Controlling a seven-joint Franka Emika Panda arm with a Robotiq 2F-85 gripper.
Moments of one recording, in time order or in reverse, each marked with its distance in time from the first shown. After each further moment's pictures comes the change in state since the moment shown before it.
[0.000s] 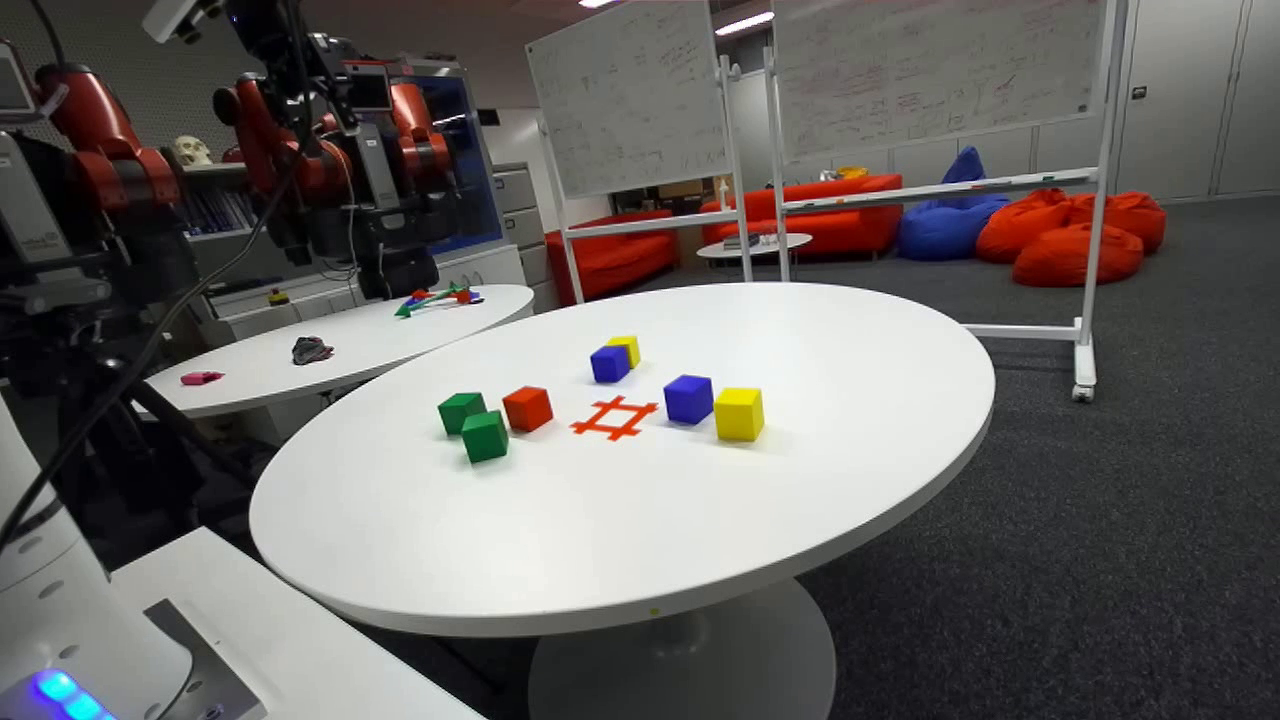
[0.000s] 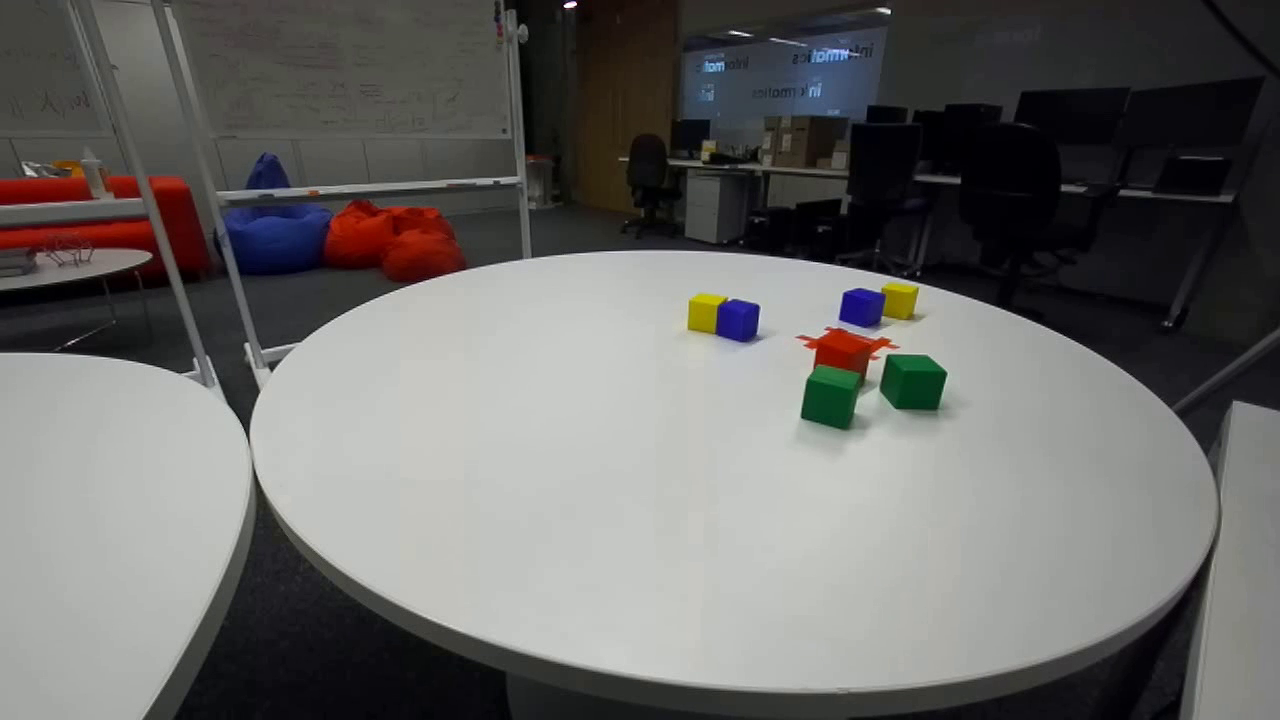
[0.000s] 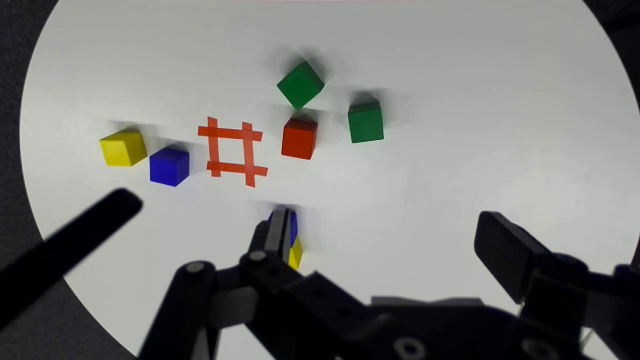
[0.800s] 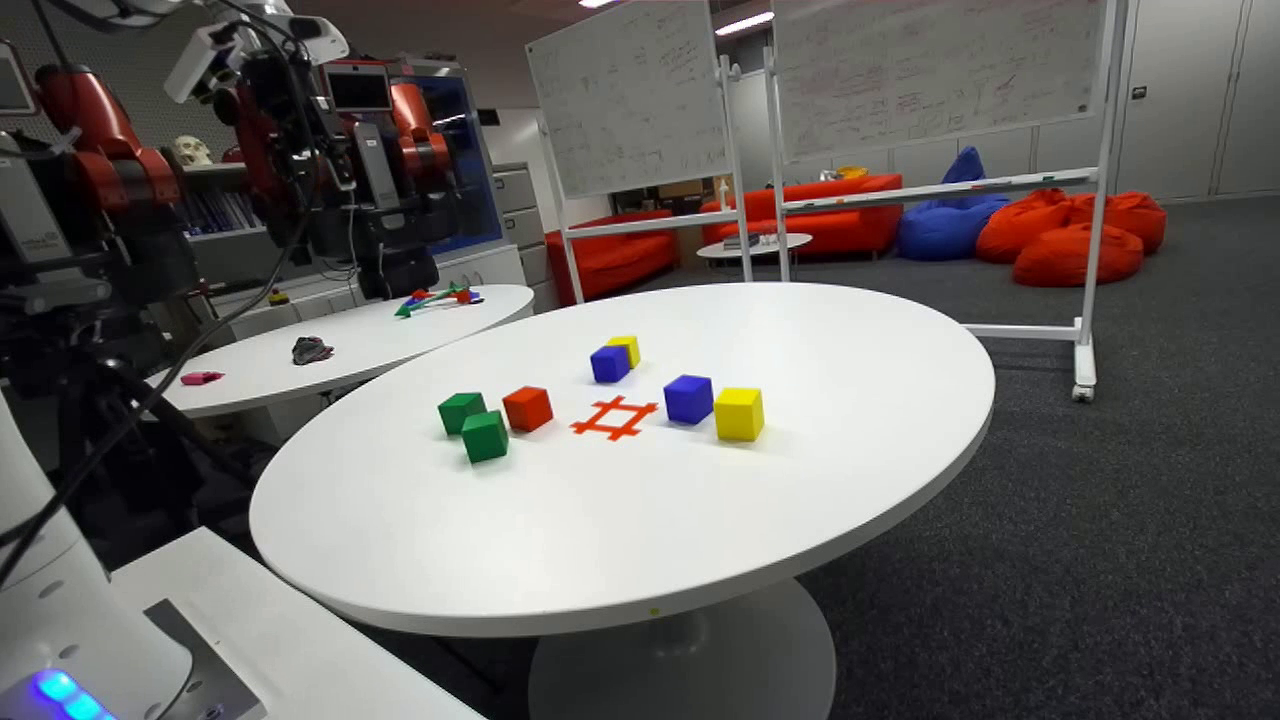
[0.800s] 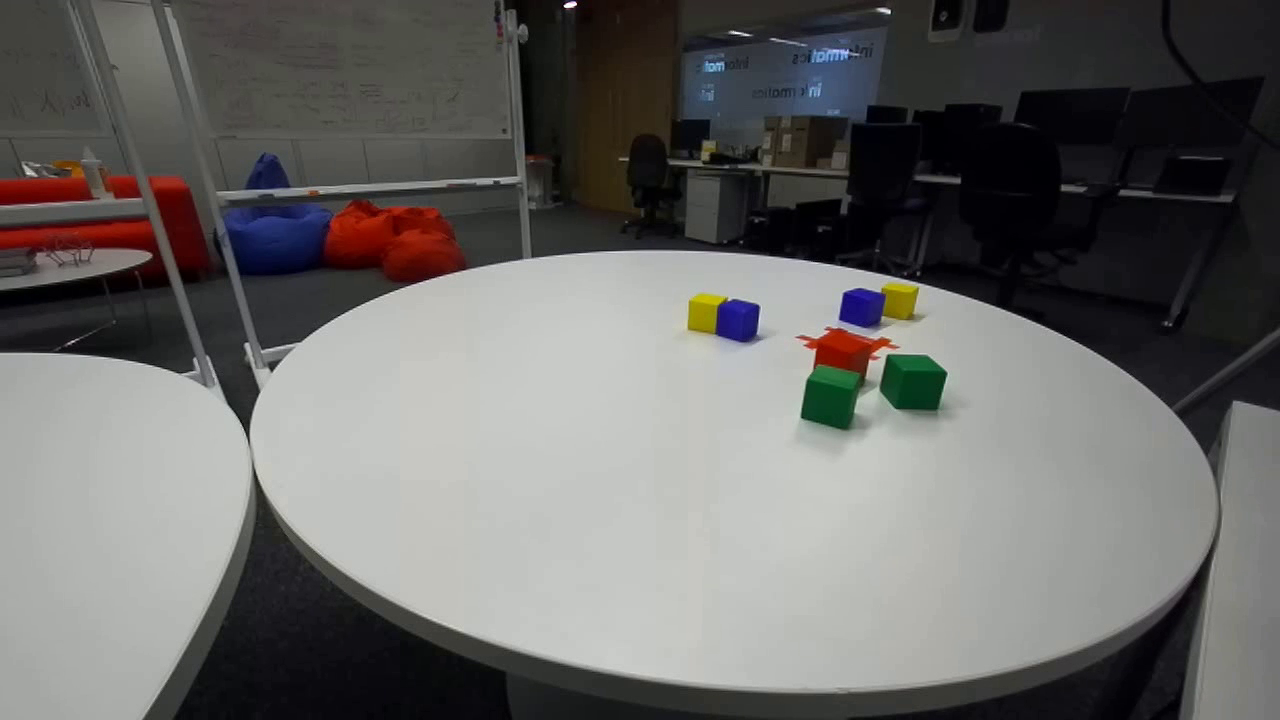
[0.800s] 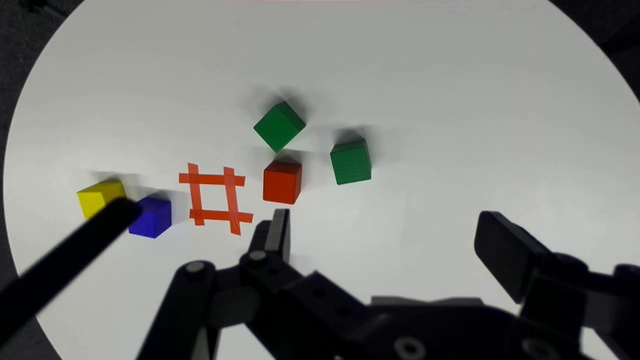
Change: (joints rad) arm 0.029 0.102 0.050 -0.031 -0.002 0.014 0.145
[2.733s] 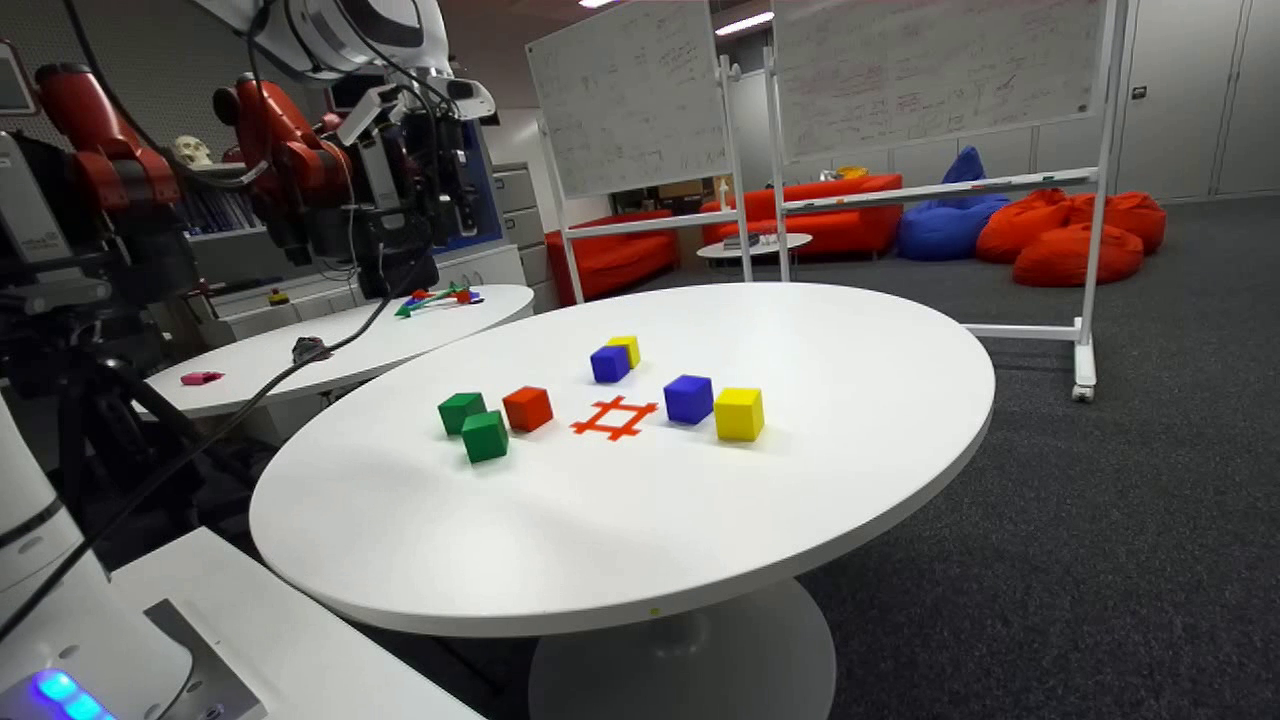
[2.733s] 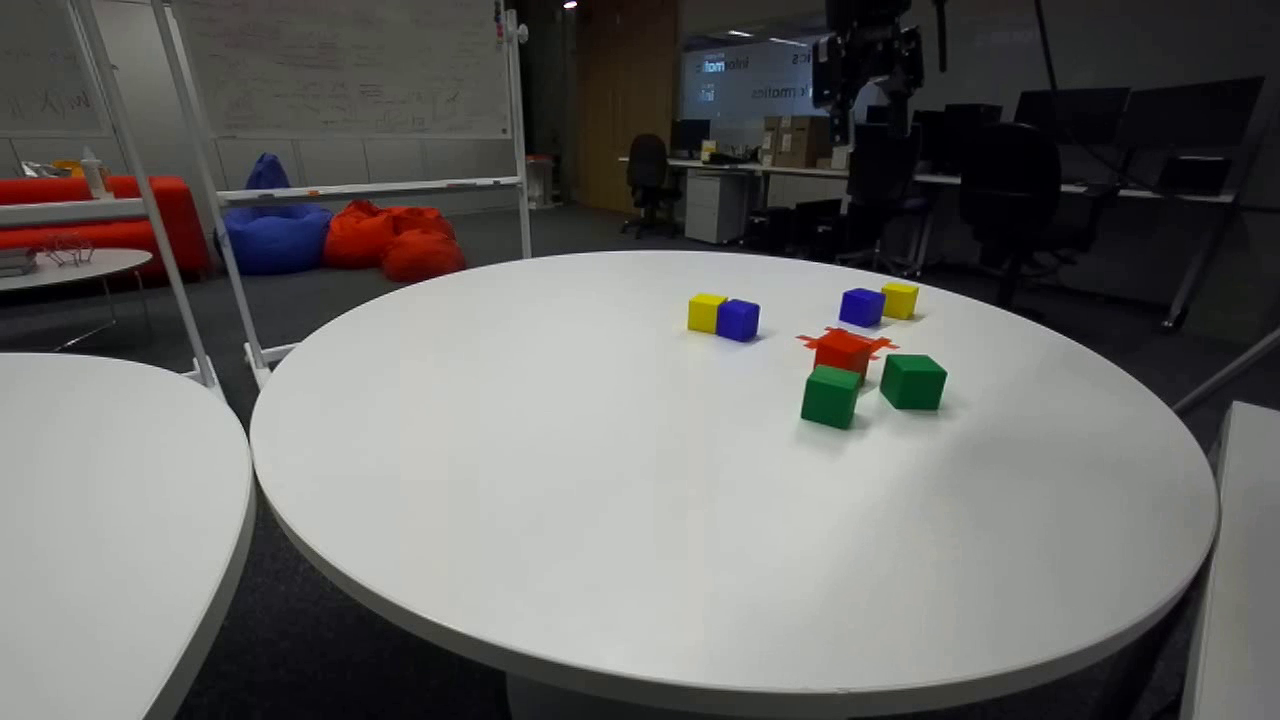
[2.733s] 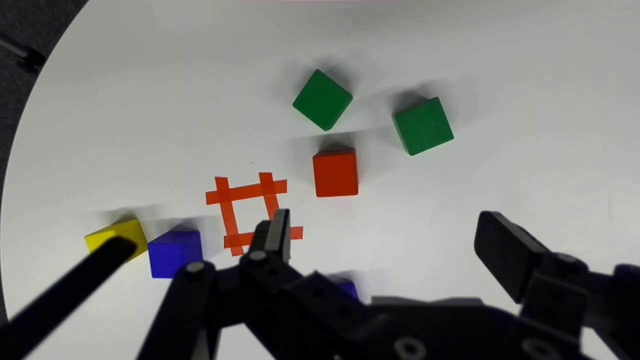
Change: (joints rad) arm -0.027 0.386 -0.202 0.206 -0.050 0.030 0.005
